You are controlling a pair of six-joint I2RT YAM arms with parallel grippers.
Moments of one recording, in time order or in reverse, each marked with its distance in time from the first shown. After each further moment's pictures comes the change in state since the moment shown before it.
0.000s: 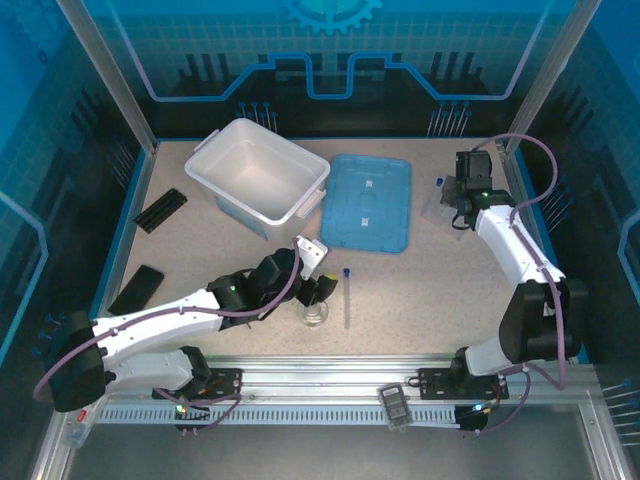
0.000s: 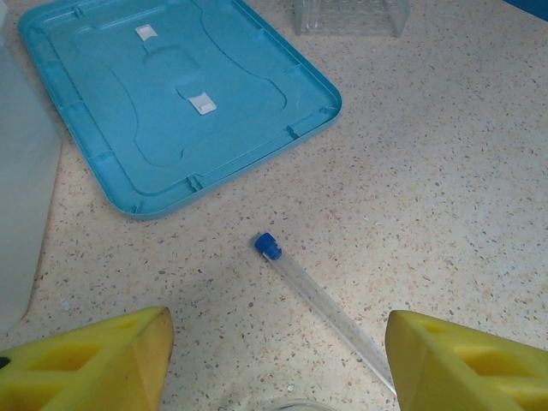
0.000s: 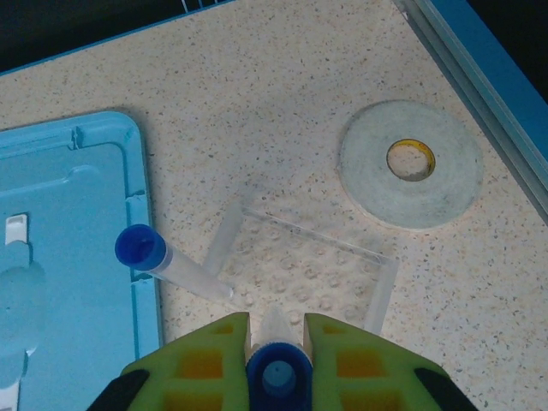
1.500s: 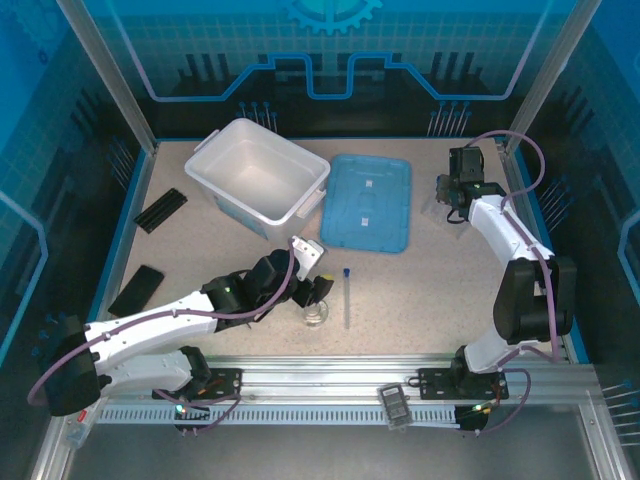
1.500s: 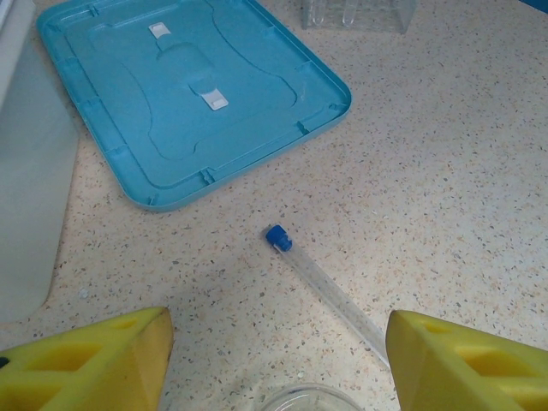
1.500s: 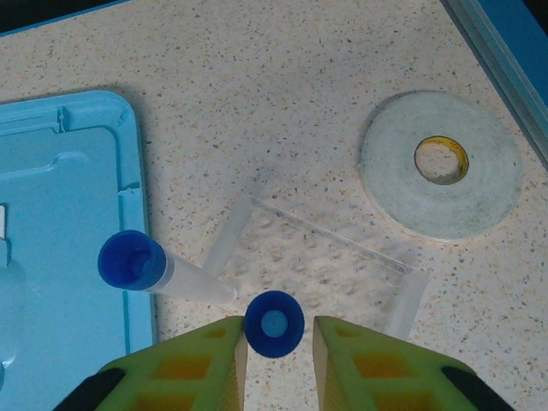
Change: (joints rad) left arm 0.000 -0.037 -0.004 -0.040 -0.017 0.000; right arm 0.000 0.115 0.050 0.020 -0.019 -0.026
